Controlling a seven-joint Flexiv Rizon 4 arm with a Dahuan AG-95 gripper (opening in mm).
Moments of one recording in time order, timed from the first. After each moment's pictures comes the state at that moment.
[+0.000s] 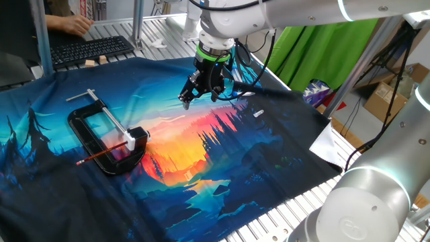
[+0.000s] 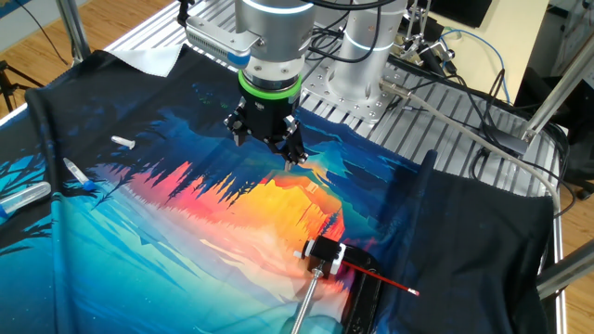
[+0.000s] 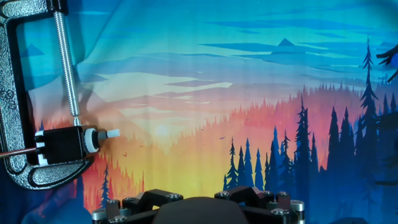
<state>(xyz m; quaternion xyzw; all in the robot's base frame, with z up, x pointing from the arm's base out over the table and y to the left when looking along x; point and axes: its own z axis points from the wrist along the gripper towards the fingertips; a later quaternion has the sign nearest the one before) 0.500 0.000 0.170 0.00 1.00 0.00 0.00</state>
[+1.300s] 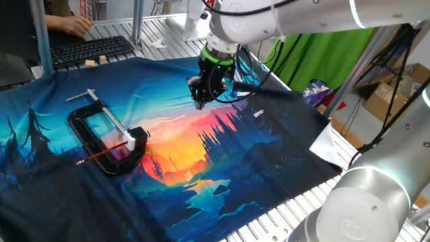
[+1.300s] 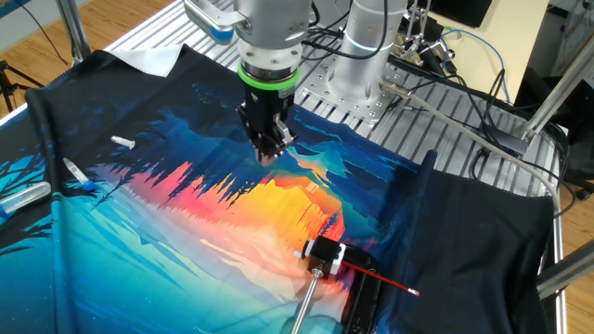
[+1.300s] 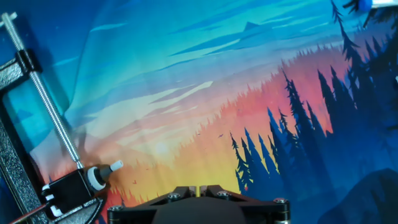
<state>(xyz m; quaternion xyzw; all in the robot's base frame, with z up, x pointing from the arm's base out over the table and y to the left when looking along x) 0.500 0.000 0.169 0.17 0.98 0.03 0.03</state>
